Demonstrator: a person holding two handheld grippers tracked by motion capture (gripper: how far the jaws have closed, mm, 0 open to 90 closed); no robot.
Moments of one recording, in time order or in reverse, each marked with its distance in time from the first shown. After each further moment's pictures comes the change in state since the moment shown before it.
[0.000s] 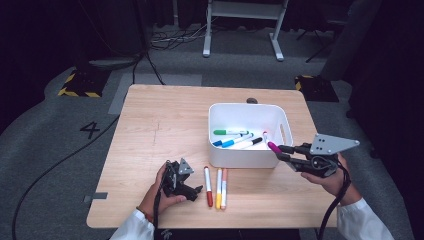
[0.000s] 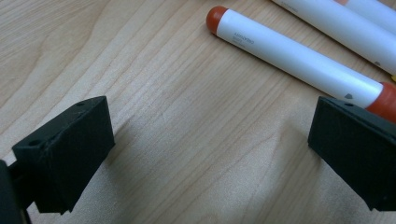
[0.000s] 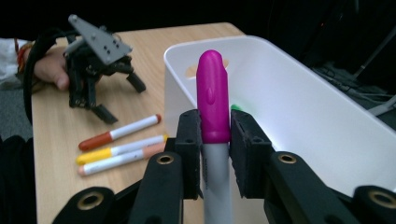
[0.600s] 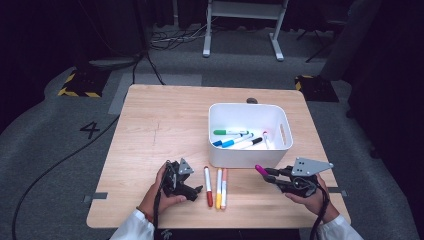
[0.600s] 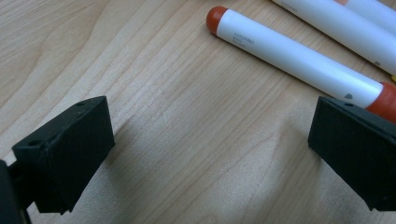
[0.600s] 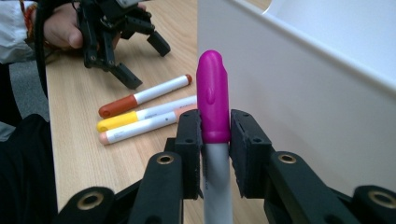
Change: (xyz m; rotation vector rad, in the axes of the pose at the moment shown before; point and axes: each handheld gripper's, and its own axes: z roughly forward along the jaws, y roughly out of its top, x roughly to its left) left arm 0.000 0.000 0.000 -0.001 0.000 0.000; right arm 0.033 -0.069 0.042 0.025 0.066 0.097
